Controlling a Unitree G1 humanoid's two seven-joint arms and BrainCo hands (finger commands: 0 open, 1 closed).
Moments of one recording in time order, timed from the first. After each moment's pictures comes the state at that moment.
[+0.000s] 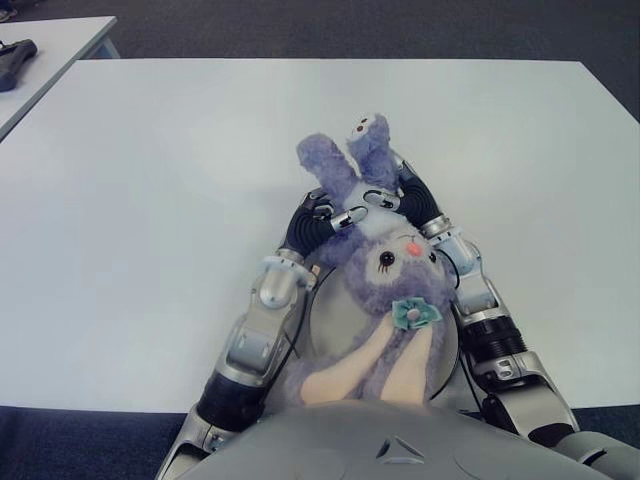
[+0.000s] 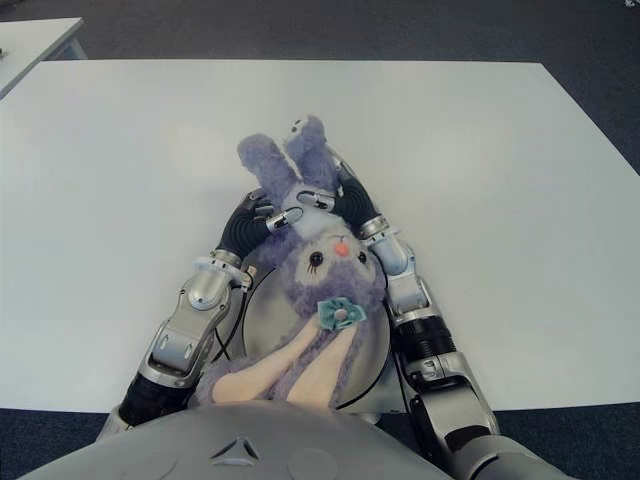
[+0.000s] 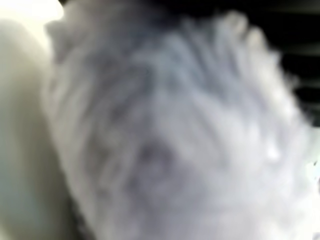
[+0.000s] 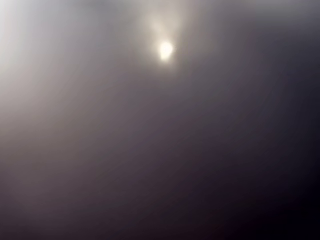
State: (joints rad) left arm 0.02 0.03 -0.36 -0.27 0.20 0.31 0.03; right arm -0.25 -0.20 0.18 0.23 -0.18 -0.41 0.13
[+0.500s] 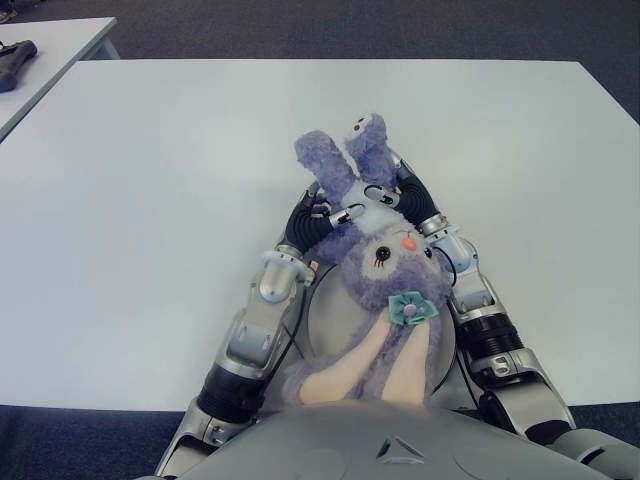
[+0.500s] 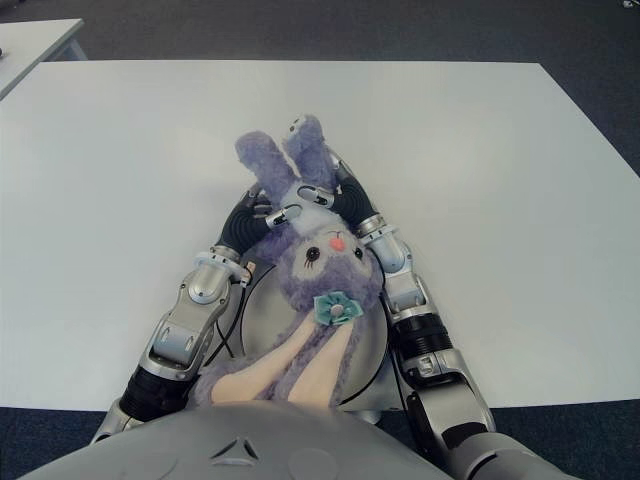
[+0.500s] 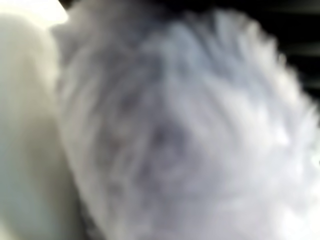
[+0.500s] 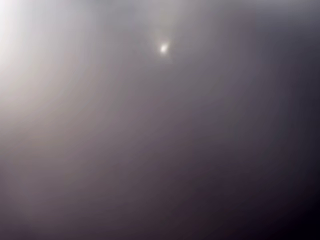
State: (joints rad) left arm 0.01 0.03 -0.35 -0.26 0.21 0.33 0.02; right arm -0.26 -0.19 0.18 0.25 -0.18 -0.40 0.13
